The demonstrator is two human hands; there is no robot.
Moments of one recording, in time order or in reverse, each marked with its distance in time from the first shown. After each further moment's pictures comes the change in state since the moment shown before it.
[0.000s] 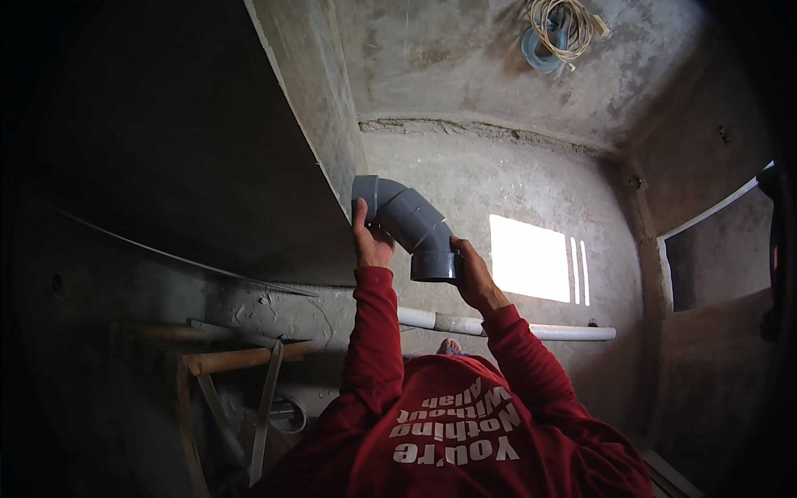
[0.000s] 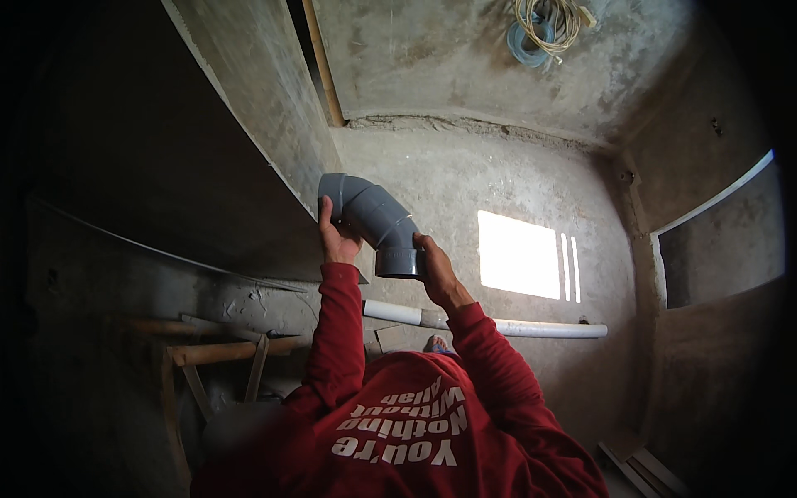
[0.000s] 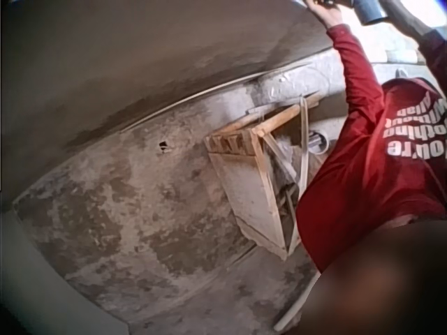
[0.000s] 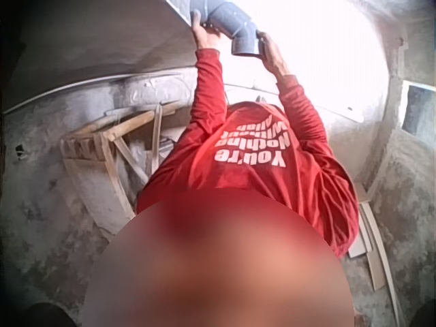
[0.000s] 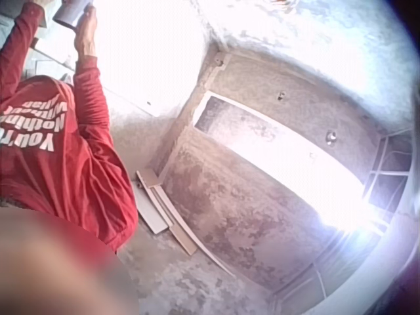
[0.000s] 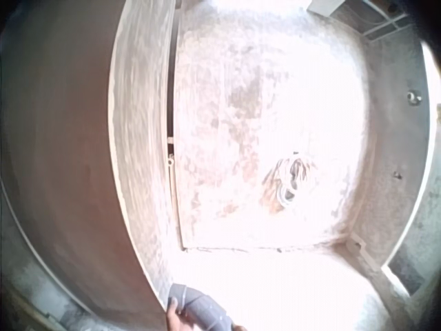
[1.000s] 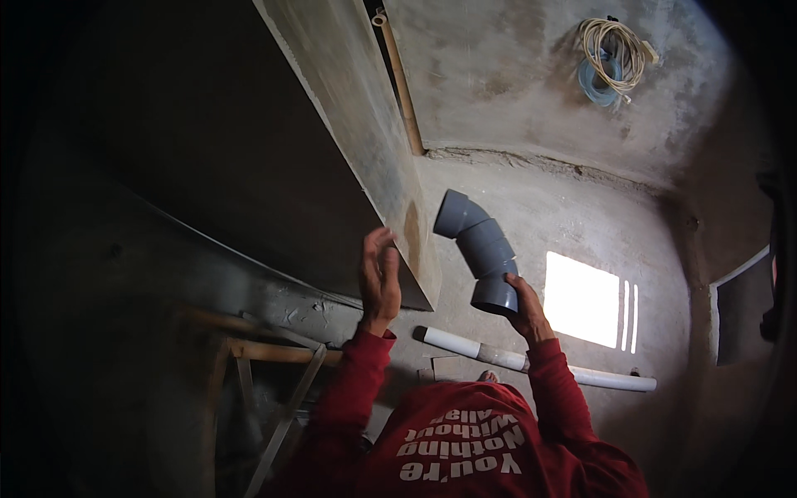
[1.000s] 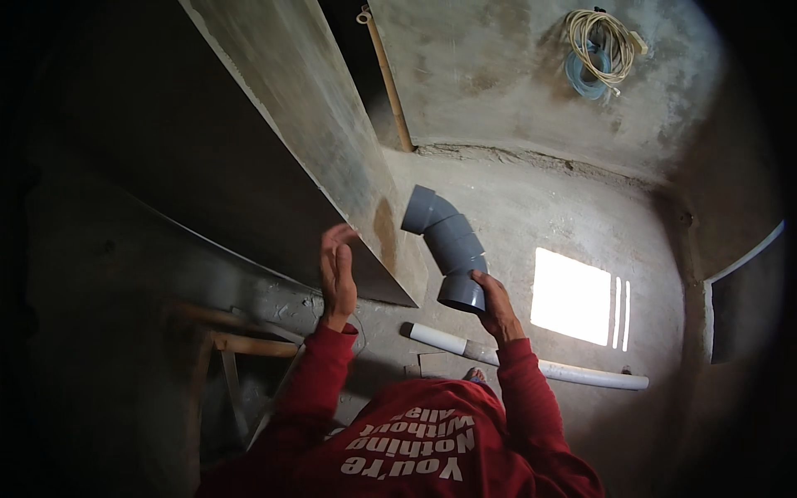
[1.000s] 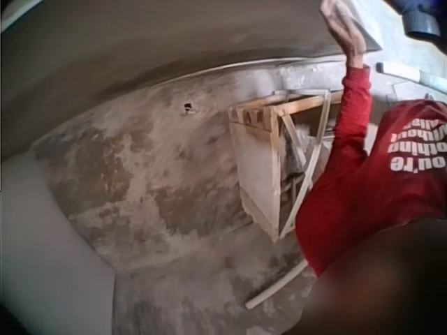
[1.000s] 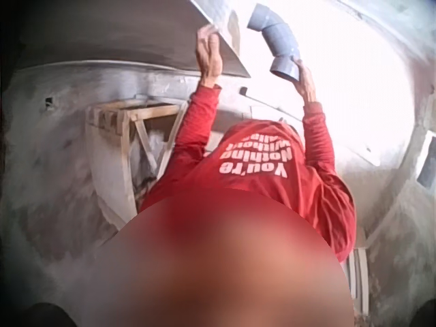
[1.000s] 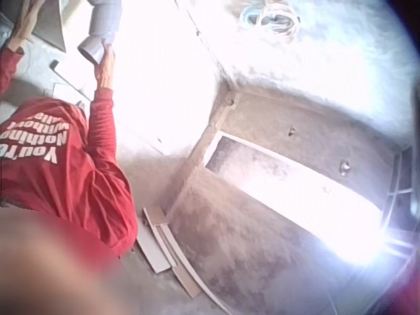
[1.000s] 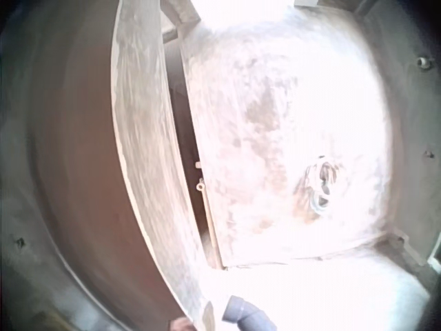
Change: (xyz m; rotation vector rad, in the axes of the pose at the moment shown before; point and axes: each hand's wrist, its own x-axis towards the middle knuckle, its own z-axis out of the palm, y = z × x) left_hand -0.128 0.063 0.073 1.401 -0.209 0.880; right_hand -0.005 -0.016 -0.052 0.142 -0.140 -0.022
